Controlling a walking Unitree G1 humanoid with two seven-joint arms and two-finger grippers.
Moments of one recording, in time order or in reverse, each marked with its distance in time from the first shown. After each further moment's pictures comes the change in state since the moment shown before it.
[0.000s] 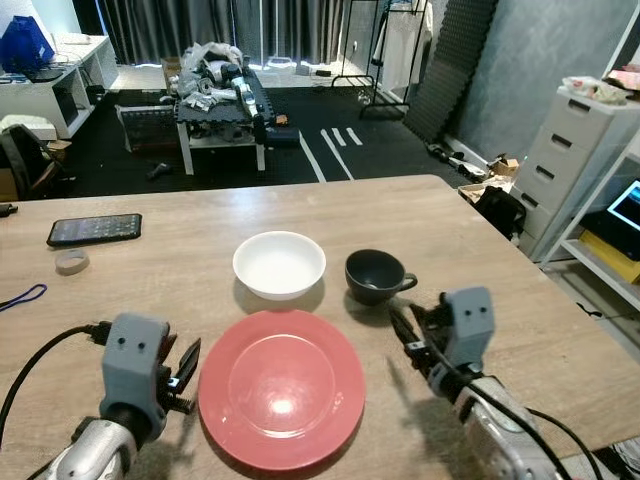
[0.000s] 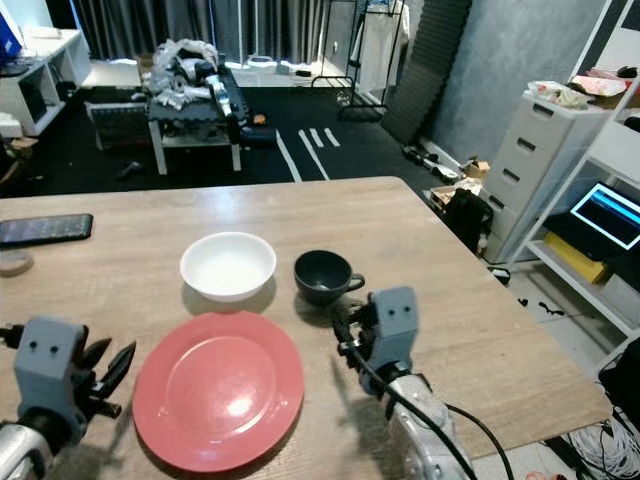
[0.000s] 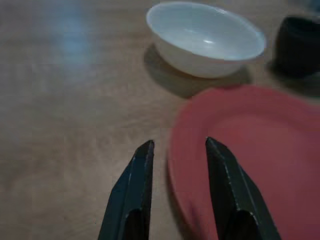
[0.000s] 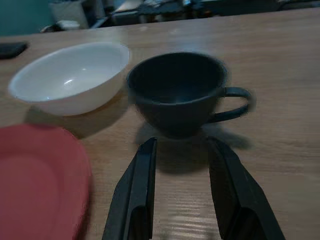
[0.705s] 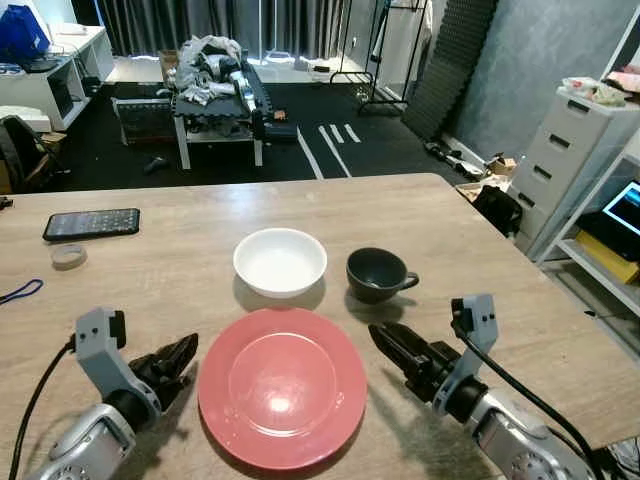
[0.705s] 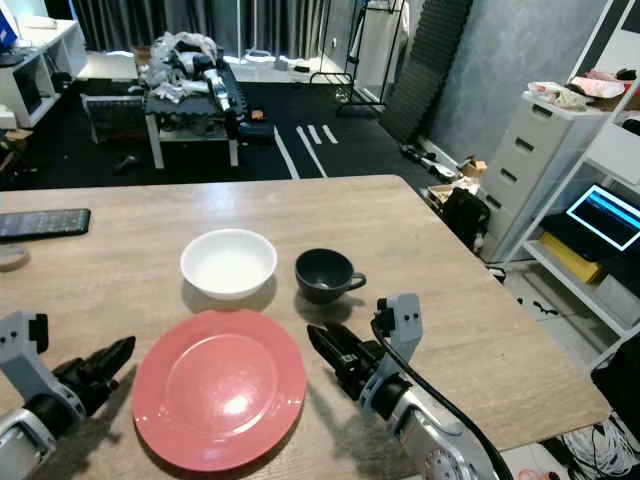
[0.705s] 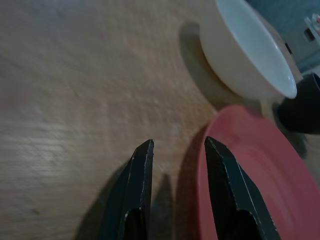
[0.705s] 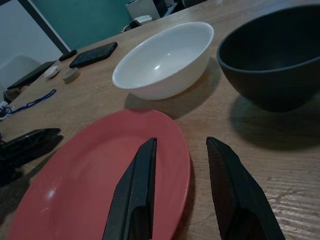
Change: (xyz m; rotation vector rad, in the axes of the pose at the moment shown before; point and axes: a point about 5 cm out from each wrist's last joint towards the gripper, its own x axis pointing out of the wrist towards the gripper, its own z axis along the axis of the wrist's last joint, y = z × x) left arm 0.031 0.017 -0.016 -0.486 0.074 0.043; right arm -0.010 0.026 -0.002 0.284 0.081 0.296
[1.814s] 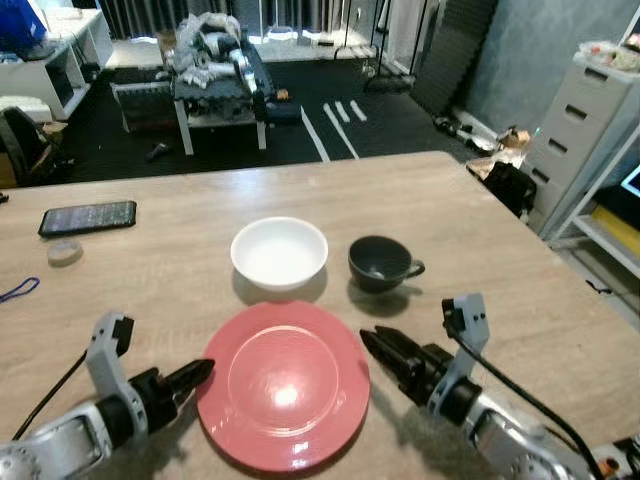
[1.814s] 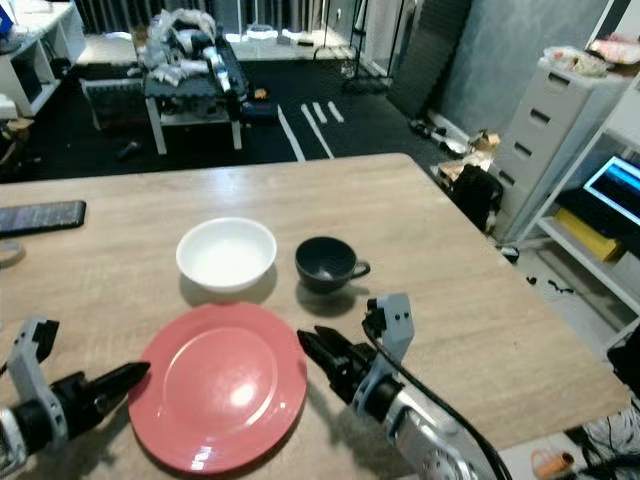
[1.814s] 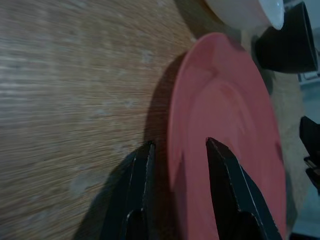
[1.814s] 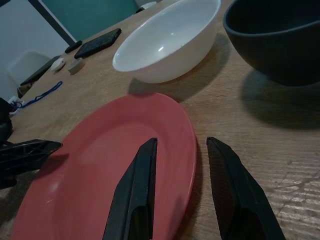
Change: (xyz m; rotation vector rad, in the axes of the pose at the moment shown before) left arm -0.013 -0.005 0.007 -0.125 0.304 -0.182; right arm 0.000 0.011 0.002 -0.002 0.028 0.017
